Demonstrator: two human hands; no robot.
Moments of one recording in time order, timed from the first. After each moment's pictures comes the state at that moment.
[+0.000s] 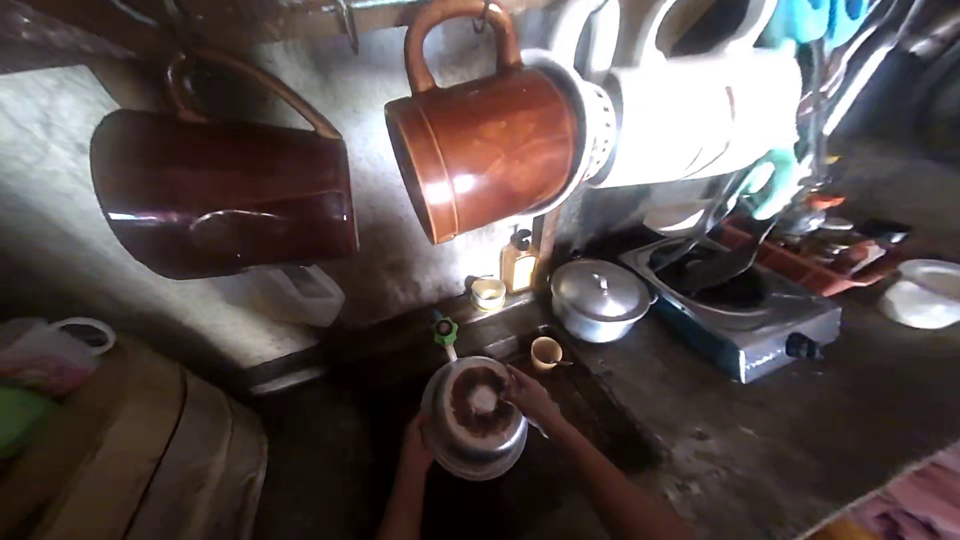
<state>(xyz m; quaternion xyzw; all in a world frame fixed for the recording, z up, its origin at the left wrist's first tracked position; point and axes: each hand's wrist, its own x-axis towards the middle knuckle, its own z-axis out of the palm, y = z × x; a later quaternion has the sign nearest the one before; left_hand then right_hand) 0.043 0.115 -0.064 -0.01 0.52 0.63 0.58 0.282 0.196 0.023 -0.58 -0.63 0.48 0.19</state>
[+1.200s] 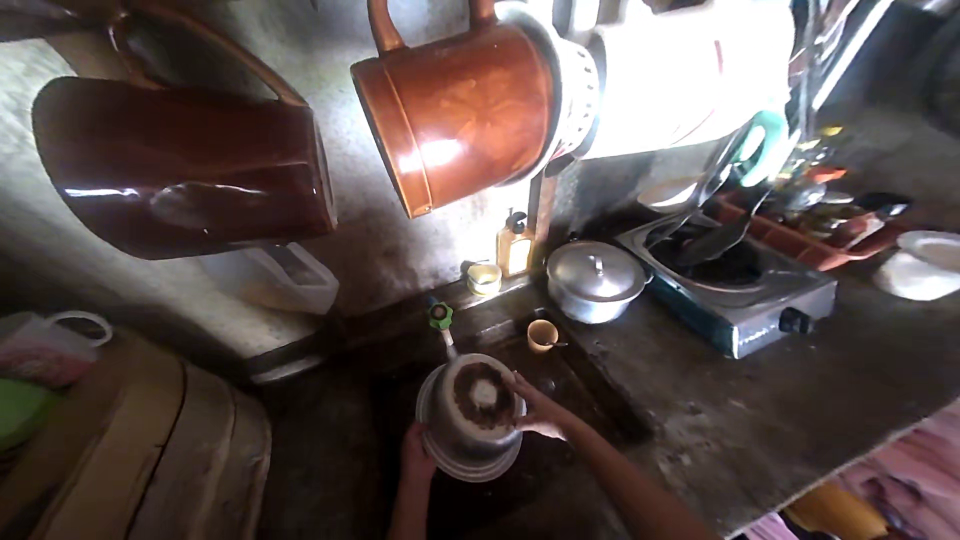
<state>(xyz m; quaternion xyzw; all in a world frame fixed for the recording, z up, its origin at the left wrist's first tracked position) 0.062 0.072 -0.060 -0.04 0.54 0.66 0.53 0.323 0.168 -0.021 -0.43 -0.71 0.54 0.13</state>
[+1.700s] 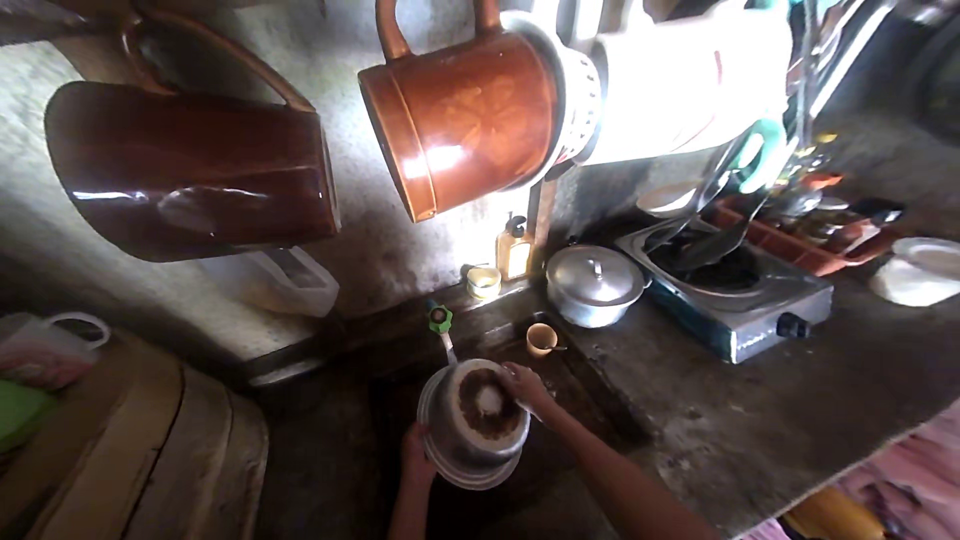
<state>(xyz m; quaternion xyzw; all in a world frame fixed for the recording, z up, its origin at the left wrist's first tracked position) 0.066 0.075 -0.051 -0.02 0.57 0.64 0.52 0.285 0.196 0.020 -0.58 -0.67 0.44 0.13</state>
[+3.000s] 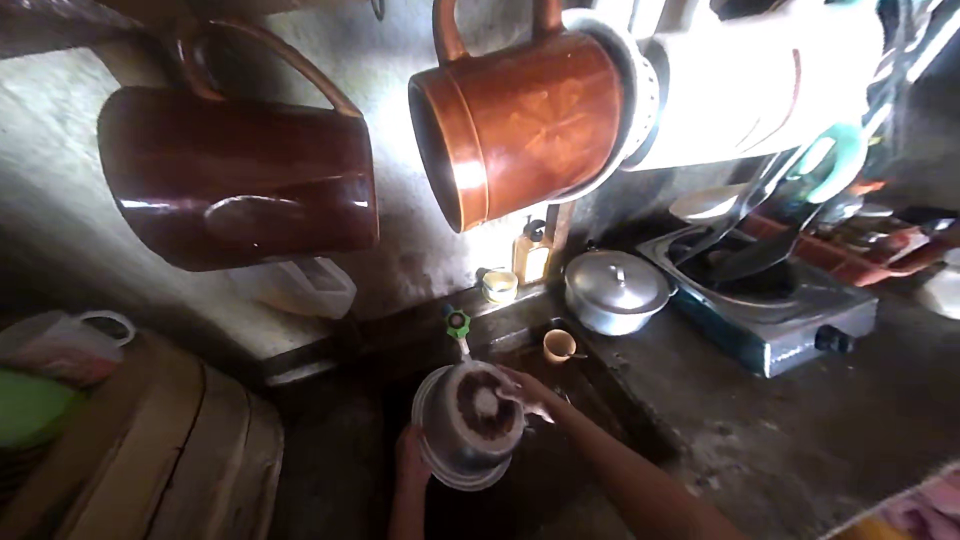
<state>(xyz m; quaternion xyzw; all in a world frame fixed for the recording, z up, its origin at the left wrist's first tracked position) 0.028 0.073 -0.056 0.06 0.61 0.64 0.46 0.270 0.221 -0.025 -0.49 -0.63 0.60 0.11</state>
